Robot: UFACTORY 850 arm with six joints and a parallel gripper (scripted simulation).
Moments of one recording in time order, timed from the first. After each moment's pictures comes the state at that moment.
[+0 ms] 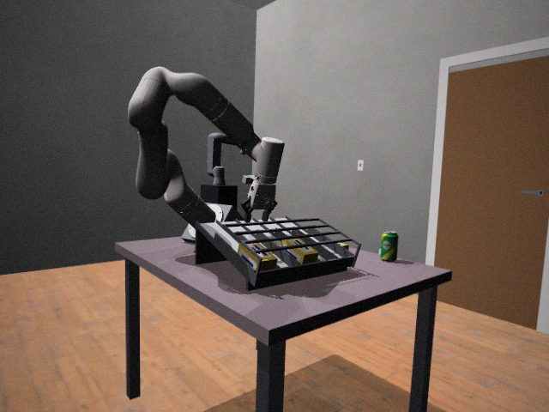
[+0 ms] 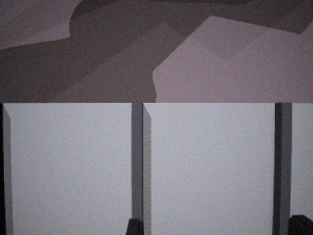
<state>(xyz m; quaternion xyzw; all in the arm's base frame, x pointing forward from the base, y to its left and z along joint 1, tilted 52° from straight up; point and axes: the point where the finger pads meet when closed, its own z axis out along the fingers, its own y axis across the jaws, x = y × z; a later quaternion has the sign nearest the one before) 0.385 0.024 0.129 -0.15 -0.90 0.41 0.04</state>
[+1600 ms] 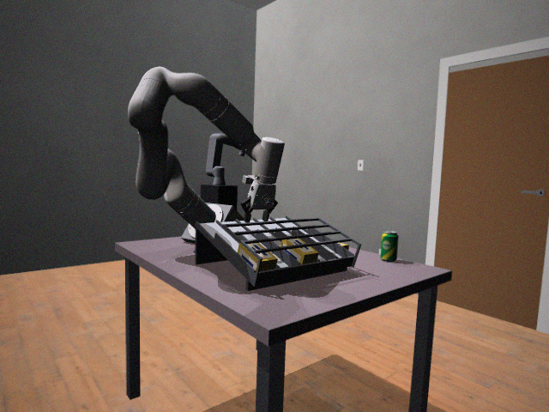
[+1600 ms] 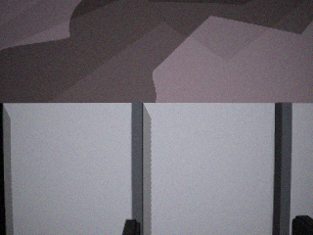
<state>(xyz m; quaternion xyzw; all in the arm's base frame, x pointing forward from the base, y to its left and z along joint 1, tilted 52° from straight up) 0.385 0.024 0.129 -0.15 -0.90 0.41 0.04</state>
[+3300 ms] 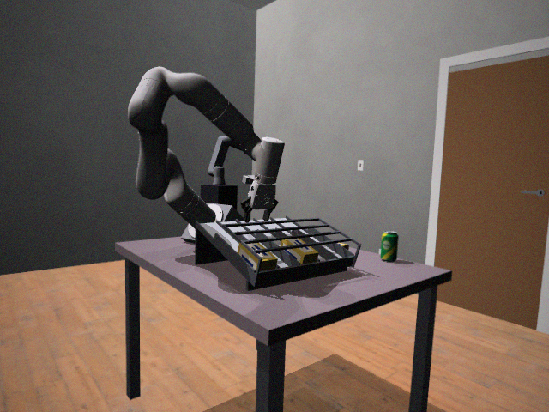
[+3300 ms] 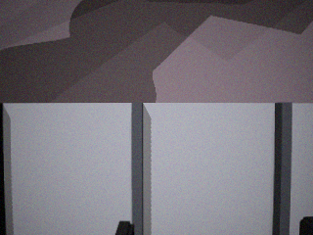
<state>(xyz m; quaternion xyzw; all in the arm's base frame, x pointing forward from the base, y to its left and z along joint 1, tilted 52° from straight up) 0.385 0.024 0.129 -0.15 -0.90 0.41 0.04</state>
